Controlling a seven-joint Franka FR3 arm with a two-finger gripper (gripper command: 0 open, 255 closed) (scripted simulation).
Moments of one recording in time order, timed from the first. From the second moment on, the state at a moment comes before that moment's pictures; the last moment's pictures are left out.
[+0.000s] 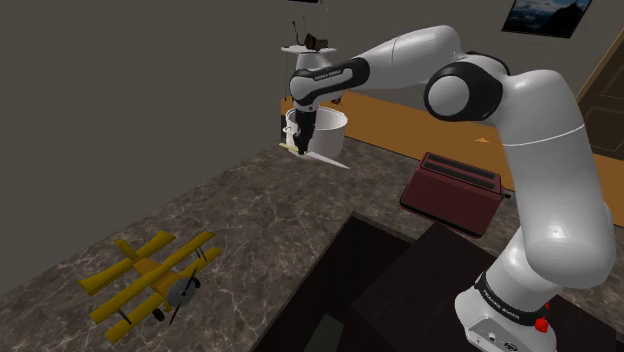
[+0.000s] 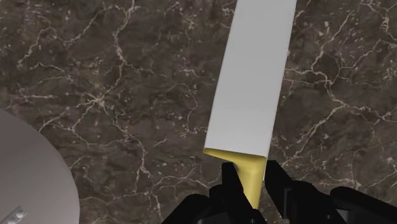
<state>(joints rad) 0.06 0.67 -0.04 -1.34 0.06 1.99 -0.39</state>
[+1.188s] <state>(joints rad) 0.05 0.55 -0.05 -1.31 0.05 1.85 -0.40</state>
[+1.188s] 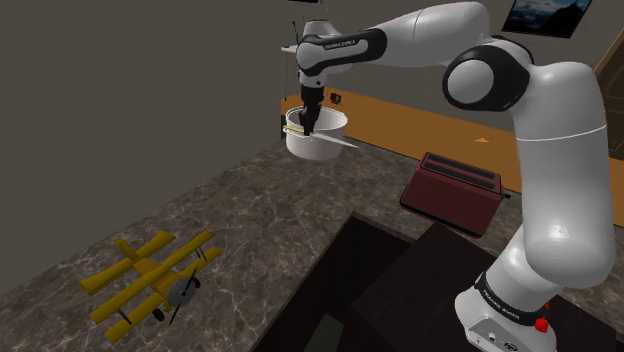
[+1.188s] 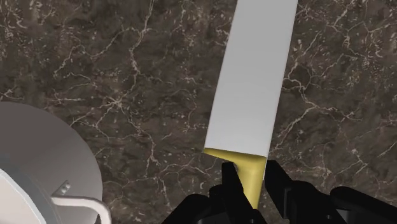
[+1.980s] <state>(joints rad) 0.00 0.10 -0.09 -1.97 0.04 2.06 -0.50</state>
